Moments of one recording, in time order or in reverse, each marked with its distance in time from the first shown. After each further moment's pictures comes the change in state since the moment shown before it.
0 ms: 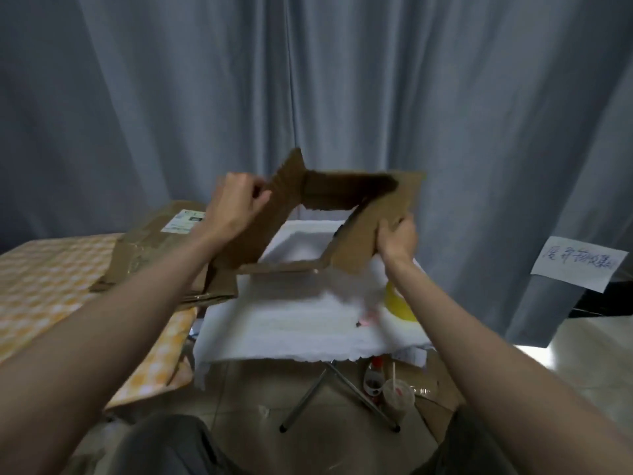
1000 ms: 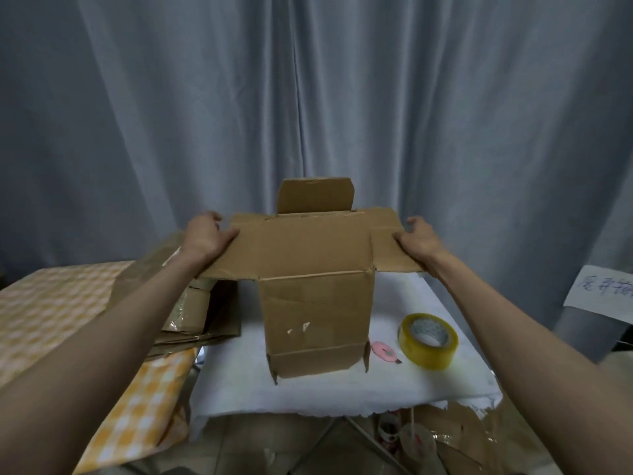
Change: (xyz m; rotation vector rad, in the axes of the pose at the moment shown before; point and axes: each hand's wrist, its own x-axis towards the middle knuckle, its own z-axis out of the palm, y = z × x) left_hand 0.046 -0.092 0.033 -0.113 -0.108 -0.567; right_hand 0.114 -0.015 0.002 -0.371 -0.386 -0.063
